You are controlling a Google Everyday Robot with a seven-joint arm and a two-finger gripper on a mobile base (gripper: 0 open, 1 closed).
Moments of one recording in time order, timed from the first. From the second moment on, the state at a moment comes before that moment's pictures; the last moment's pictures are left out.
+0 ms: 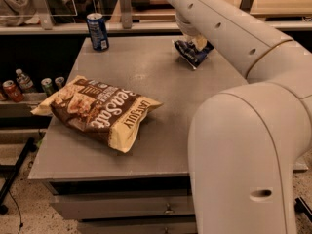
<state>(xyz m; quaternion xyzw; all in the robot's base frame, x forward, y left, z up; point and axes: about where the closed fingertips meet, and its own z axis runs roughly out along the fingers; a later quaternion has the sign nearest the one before) 0.792 -0.166 0.879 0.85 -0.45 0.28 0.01</state>
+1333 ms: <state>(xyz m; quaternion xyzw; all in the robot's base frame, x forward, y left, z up) 0.725 -0.143 0.974 0.88 -0.39 0.25 -0.07</state>
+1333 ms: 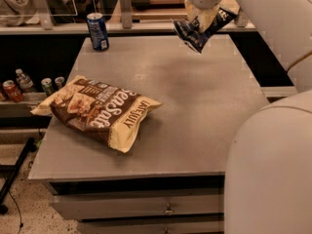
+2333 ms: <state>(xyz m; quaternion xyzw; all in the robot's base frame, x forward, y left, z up) 0.608 -0.083 0.998 0.96 -0.24 0.12 -0.11</state>
